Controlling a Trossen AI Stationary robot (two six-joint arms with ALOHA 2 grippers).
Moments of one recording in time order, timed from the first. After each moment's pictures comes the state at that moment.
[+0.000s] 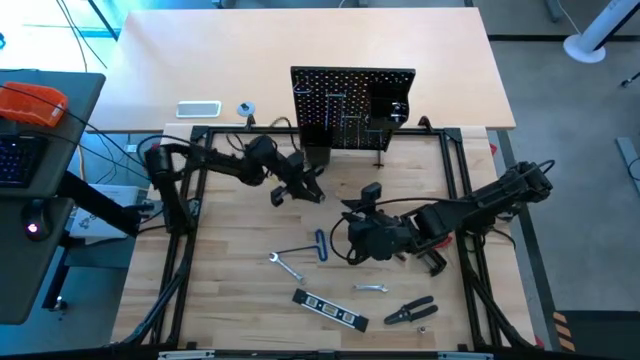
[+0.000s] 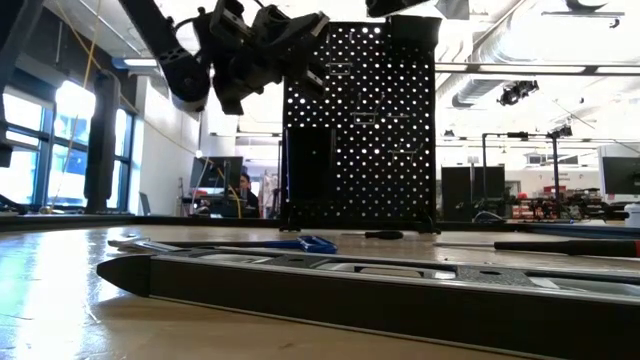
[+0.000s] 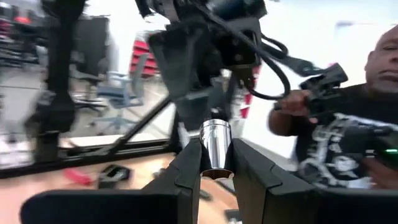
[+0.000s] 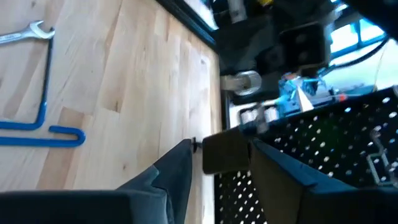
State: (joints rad) left arm 0.40 1.78 0.84 1.27 1.09 -0.48; right arm 0.40 1.54 1.32 -0.55 0.87 -0.36
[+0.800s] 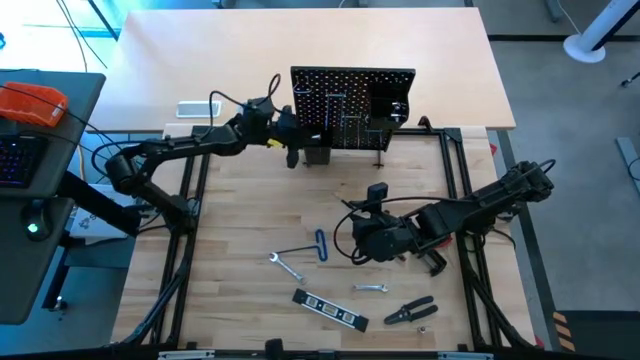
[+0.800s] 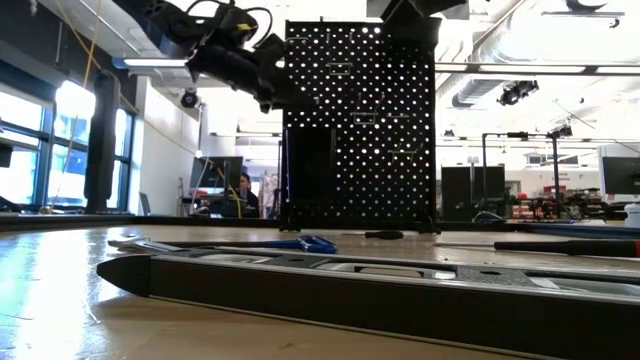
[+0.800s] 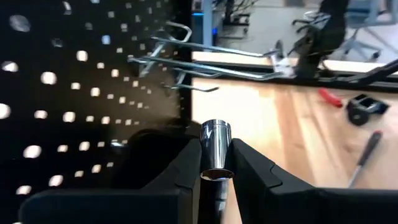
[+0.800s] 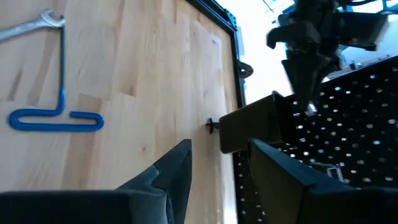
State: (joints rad) left arm 0.59 1.51 1.01 0.16 0.36 0.18; right arm 0.41 1.53 1.32 -0.68 0.84 -0.18
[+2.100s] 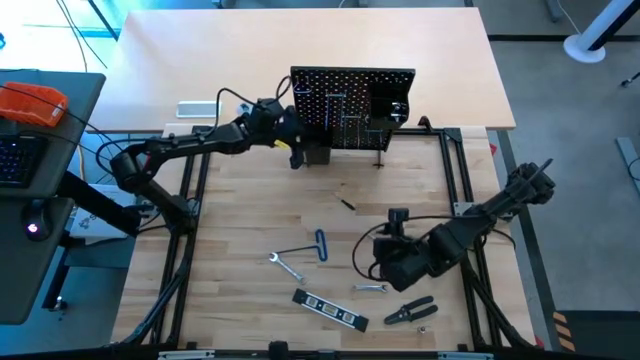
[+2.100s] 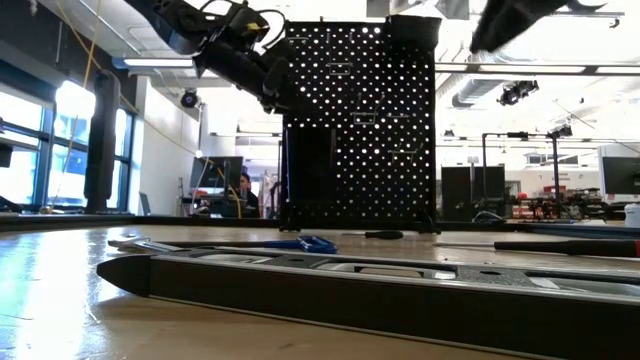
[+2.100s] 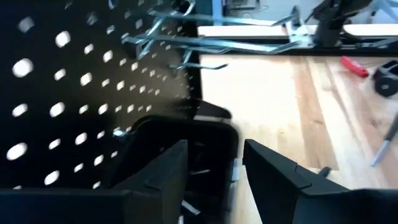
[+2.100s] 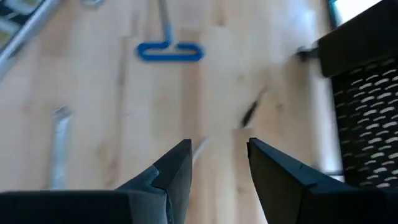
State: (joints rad) left arm 0.55 1.55 1.07 0.04 0.26 0.27; right arm 0.59 1.53 1.30 -1.05 0.61 0.40
